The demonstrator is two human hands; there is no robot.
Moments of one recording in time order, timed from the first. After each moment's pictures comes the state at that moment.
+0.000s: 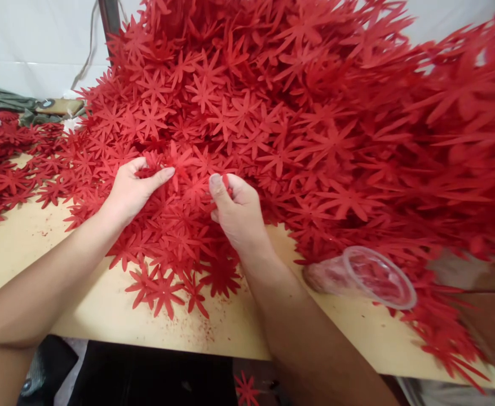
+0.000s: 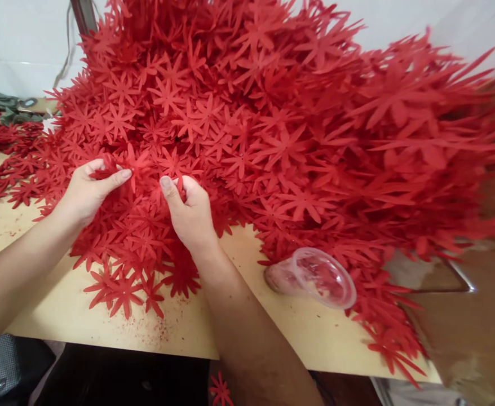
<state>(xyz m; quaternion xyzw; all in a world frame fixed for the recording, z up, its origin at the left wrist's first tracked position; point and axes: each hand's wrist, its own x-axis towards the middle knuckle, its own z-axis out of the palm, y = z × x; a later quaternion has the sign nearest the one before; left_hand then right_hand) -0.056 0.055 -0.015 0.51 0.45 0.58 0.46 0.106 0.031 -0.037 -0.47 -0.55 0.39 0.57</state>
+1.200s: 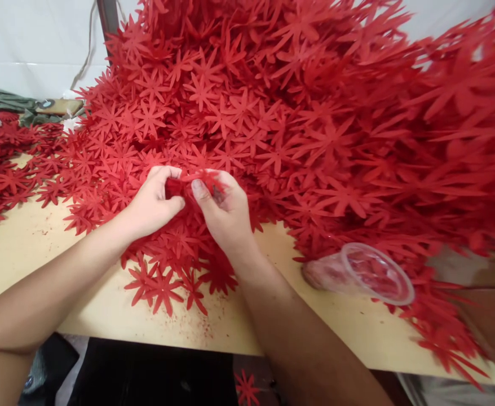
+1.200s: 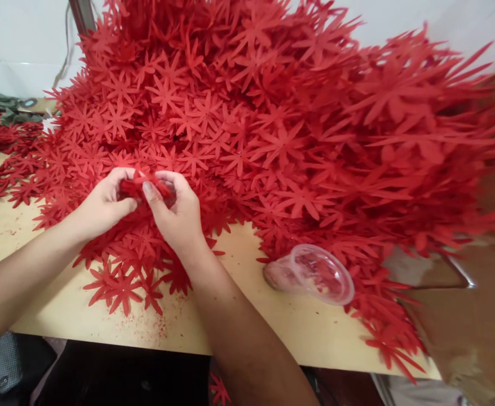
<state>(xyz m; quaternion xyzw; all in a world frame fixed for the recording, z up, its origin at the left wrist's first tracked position) -0.041 0.039 -0.014 0.69 0.45 0.42 0.38 0.090 0.028 -0.046 -0.40 -0.57 0.35 0.62</state>
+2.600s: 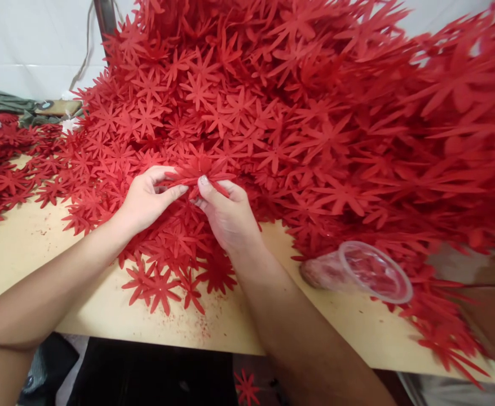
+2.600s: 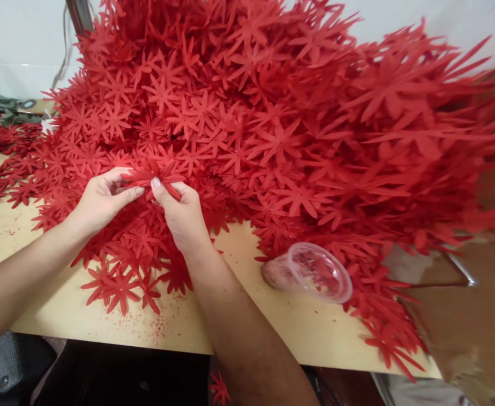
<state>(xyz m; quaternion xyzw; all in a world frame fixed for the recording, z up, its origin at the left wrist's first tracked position) -0.040 0.046 -0.023 0.61 0.41 0.50 0.46 0.093 0.032 -0.042 -0.36 -0.41 0.55 0.63</state>
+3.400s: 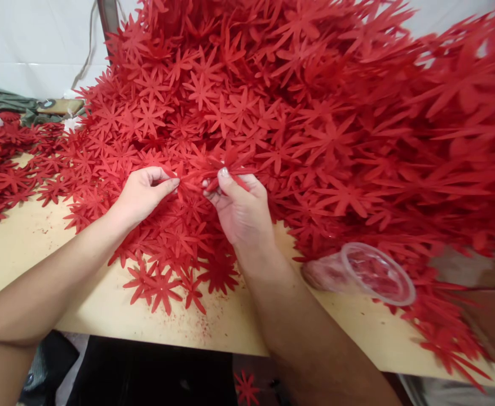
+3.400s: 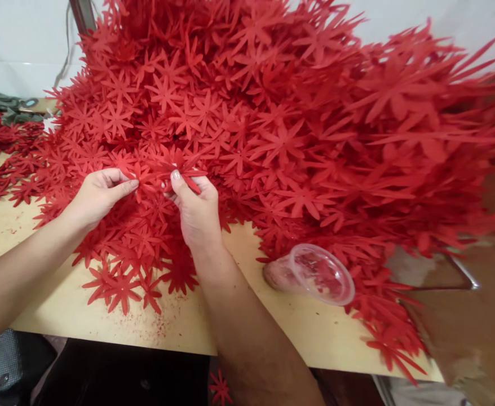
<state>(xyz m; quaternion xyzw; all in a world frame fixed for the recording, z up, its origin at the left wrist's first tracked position) -0.047 0.049 -0.019 0.59 0.50 0.45 0.44 0.103 0.036 -0.037 -0.35 -0.36 0.53 0.69</state>
